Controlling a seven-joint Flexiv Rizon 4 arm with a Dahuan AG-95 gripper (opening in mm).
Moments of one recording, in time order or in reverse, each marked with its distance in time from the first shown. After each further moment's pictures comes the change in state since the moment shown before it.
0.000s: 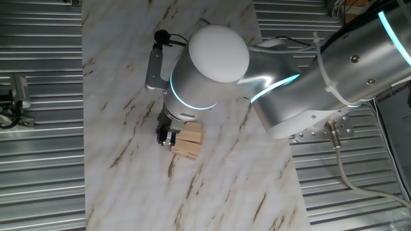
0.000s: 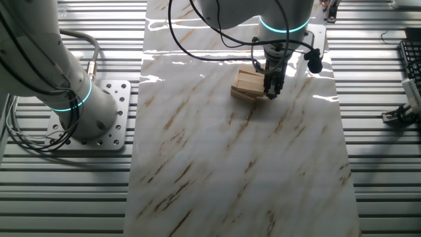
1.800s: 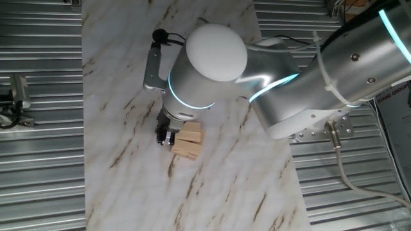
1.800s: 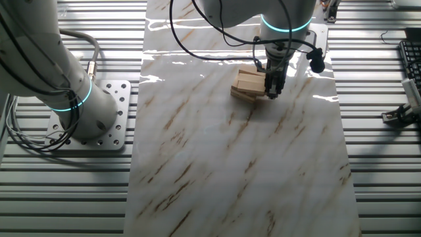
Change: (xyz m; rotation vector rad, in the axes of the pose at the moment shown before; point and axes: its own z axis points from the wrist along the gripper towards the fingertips) arm -0.002 0.000 -0.002 0.002 0.006 0.001
